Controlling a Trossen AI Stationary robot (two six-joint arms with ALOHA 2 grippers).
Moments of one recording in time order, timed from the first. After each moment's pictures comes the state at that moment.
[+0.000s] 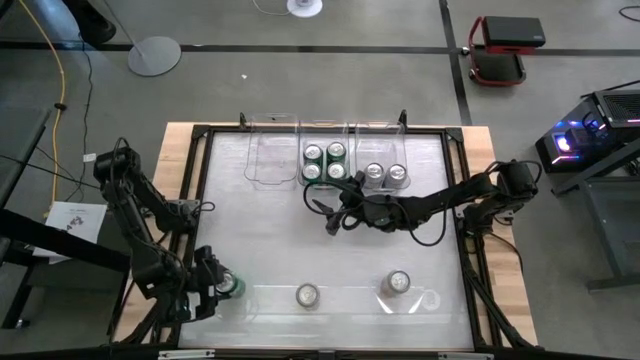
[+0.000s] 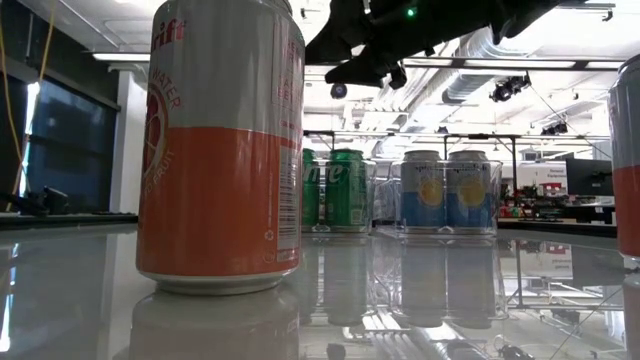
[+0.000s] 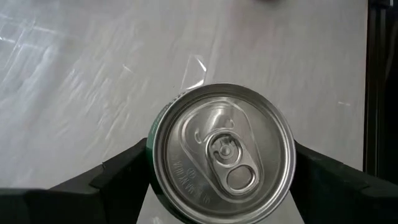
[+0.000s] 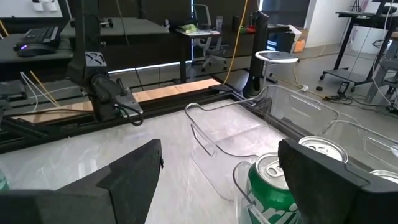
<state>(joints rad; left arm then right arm) -1.15 1.34 0.84 -0.84 -0.56 -1.33 0.15 1.64 0.91 0.57 0.63 0.10</state>
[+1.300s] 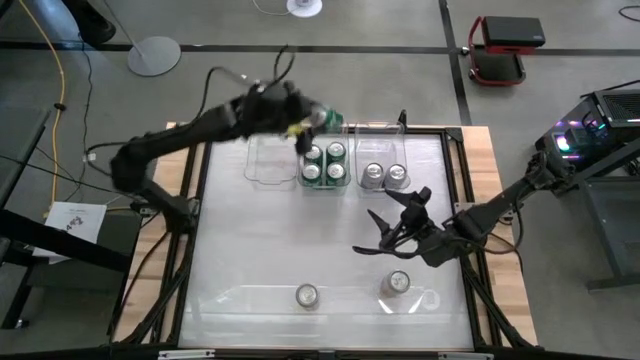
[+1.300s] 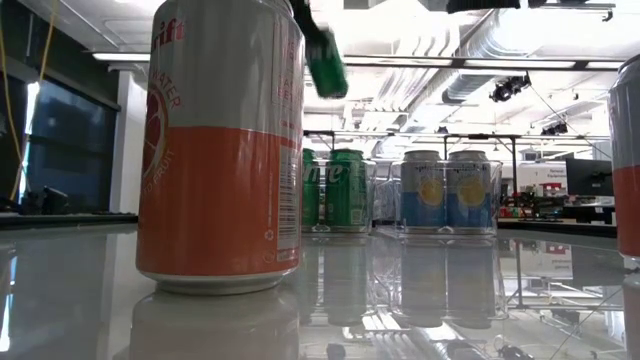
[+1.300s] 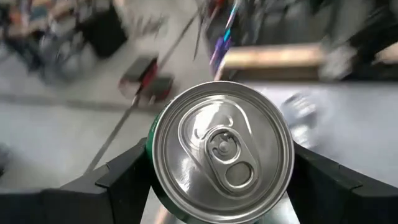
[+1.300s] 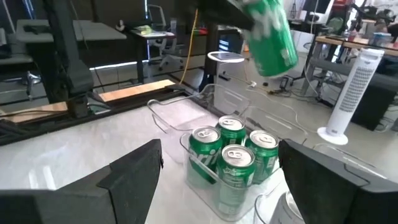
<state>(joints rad) 0.39 1.54 1.54 -0.41 -0.07 0.30 0.58 1.22 0.91 -0.18 1.23 0.43</state>
